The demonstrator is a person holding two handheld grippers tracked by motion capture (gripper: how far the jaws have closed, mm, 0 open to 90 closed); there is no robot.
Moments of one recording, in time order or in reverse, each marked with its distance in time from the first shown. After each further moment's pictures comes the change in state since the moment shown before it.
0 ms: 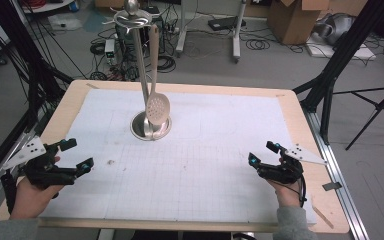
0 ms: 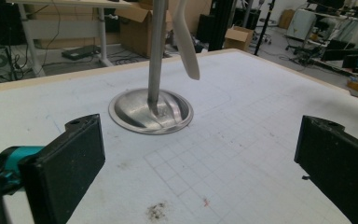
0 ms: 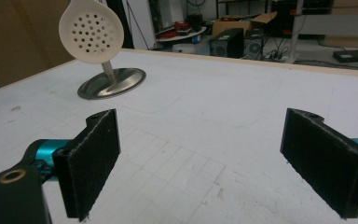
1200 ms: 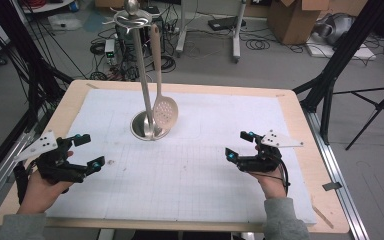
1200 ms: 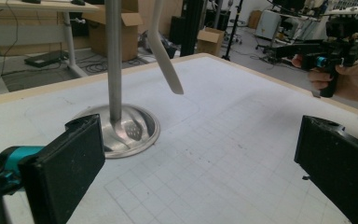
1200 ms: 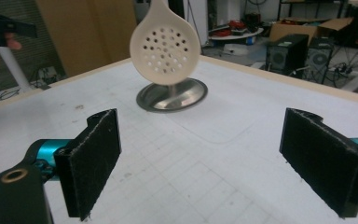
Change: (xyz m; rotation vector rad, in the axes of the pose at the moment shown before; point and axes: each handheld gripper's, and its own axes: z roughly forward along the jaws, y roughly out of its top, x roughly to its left) left arm -0.016 0.018 0.022 -0.008 -0.118 0.017; right arm 0.035 0.032 0.045 0.035 0.230 -0.073
